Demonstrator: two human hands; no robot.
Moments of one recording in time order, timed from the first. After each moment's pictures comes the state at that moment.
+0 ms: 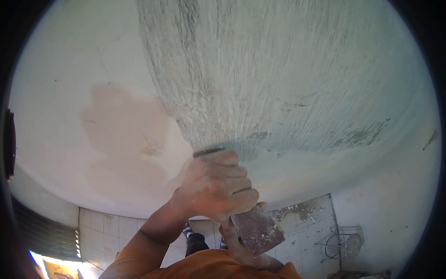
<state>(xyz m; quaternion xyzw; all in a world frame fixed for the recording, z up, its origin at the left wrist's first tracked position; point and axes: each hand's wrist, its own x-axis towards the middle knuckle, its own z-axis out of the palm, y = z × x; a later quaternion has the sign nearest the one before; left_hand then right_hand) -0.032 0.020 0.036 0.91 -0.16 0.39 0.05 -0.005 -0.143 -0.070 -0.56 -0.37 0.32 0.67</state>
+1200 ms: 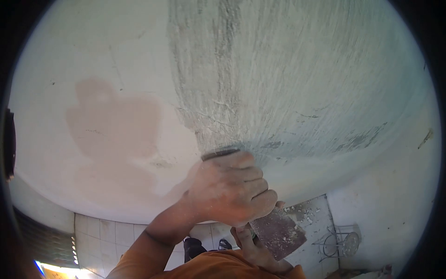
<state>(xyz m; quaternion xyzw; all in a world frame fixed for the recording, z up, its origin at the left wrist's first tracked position) -0.024 0.028 0.045 0.86 -0.20 0.47 0.02 0.002 -0.138 -0.051 -0.57 -0.39 0.27 0.67</state>
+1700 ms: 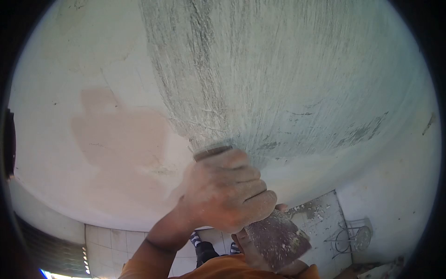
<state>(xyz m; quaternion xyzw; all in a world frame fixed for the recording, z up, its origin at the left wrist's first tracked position) -0.035 0.024 0.064 0.88 -0.19 0.43 0.04 -0.001 -0.147 -0.058 -0.52 -0.30 0.36 0.72</state>
